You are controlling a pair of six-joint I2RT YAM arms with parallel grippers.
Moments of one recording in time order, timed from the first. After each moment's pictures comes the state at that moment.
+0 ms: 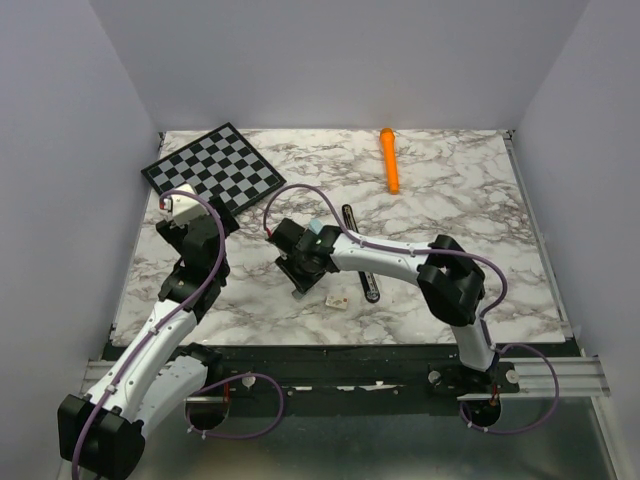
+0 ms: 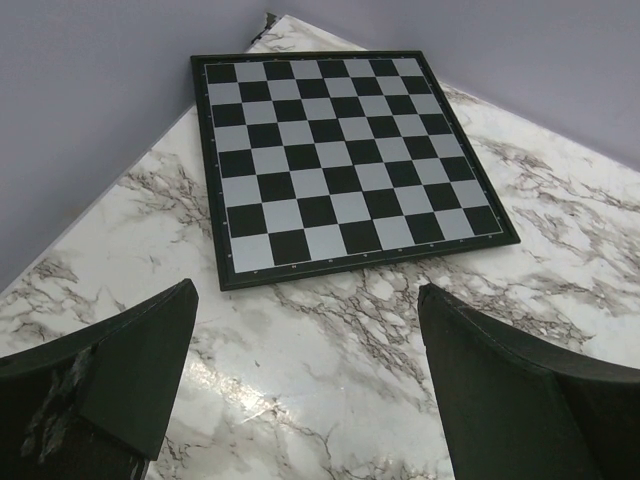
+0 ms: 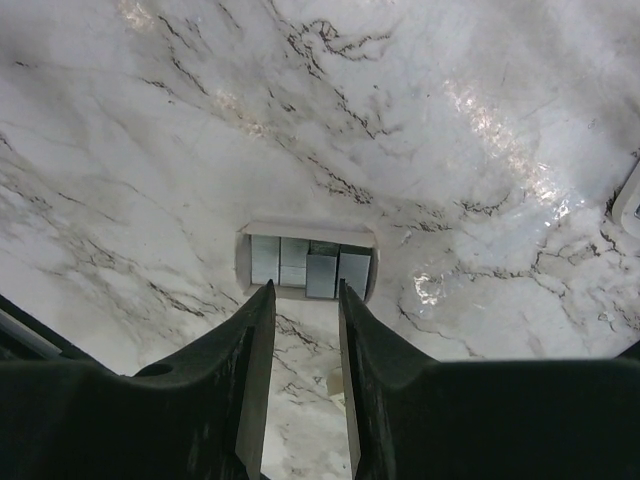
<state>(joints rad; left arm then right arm) -0.37 0.82 0.62 -0.03 -0.75 -0.35 1.06 2.04 1.58 -0.66 0.05 0.23</state>
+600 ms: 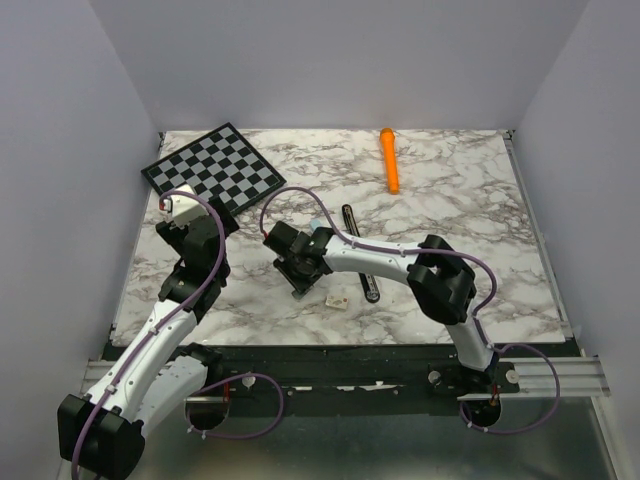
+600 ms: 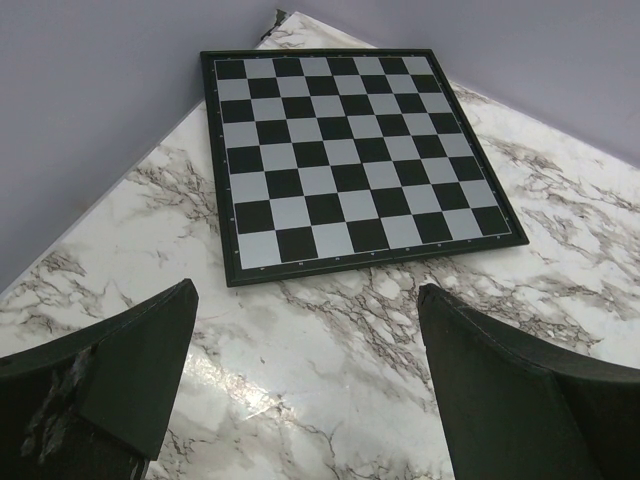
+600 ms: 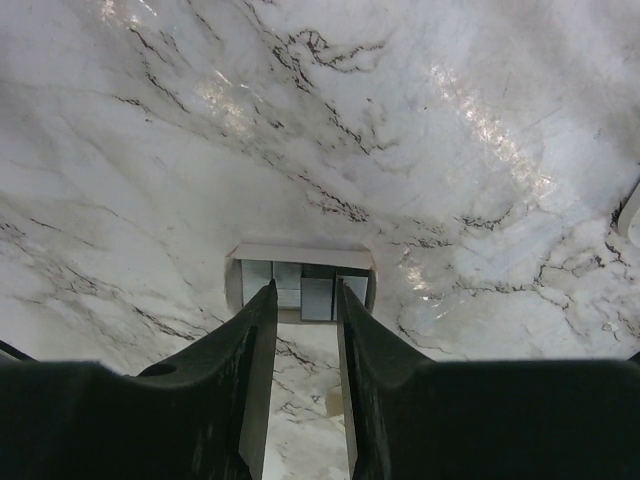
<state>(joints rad) -0.37 0.82 0.62 -0.04 -0.77 -0.36 1.07 2.11 1.63 -0.70 0.09 0.25</state>
